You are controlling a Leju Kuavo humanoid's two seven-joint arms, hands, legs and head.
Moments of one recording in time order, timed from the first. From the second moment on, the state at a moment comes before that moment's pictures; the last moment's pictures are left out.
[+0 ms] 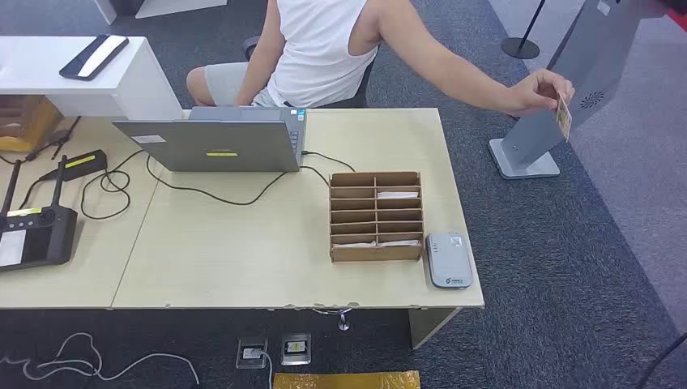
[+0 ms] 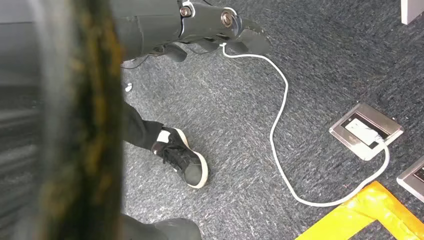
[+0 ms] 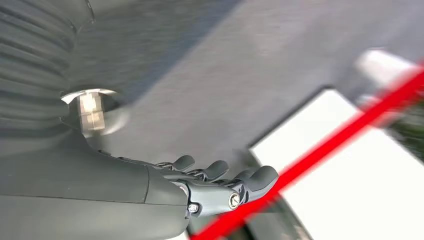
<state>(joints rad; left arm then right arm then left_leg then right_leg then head) -0.10 0.06 -1.22 -0.27 0.26 0.66 -0.10 -0.93 -0.44 -1.45 -0.07 1.58 -0.69 -0.45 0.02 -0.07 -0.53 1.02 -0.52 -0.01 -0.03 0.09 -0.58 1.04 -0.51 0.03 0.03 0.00</state>
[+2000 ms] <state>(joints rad) -0.11 0.05 -1.22 -0.26 0.73 0.65 -0.08 -0.90 -0.45 0.96 -1.49 0.89 -0.23 0.61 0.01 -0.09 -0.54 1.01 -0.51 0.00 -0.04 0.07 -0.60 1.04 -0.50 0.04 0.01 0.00</state>
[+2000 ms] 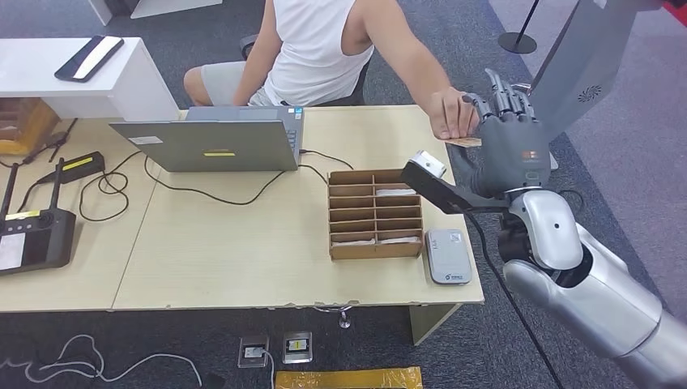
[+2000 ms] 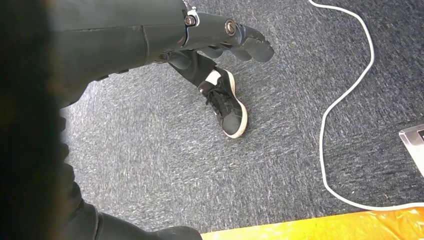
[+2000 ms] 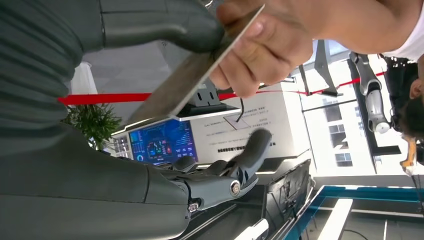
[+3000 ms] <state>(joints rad) -0.11 0.05 -1.22 -0.26 0.73 0.66 -0.08 -0.93 -0.43 1.05 -1.43 0.83 -0.24 0.62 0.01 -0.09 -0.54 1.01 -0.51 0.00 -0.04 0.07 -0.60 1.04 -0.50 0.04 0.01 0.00</state>
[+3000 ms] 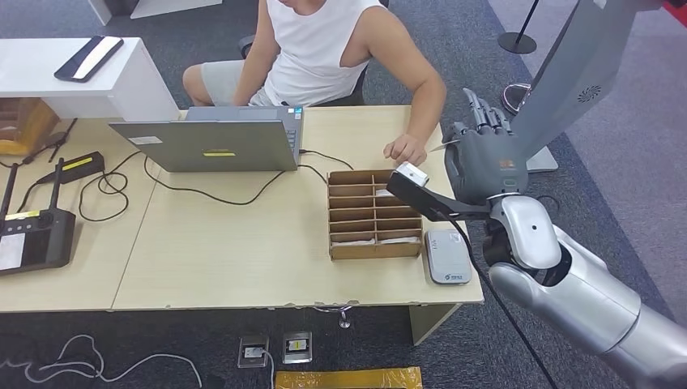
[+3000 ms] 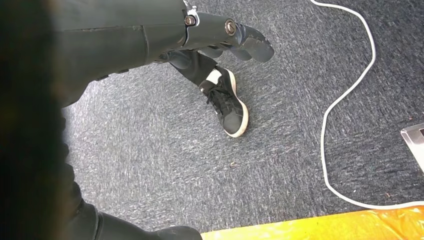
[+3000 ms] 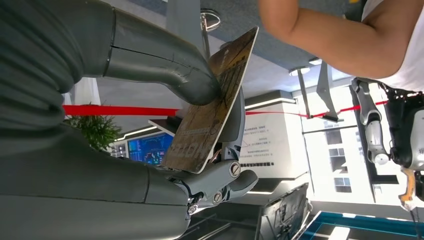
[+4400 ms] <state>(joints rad) -0.10 0.05 -1.22 -0.28 0.73 0.66 -0.09 -0.67 -0.46 1.02 -1.18 0.56 -0.37 0.51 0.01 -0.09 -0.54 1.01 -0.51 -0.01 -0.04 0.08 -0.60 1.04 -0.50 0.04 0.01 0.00</state>
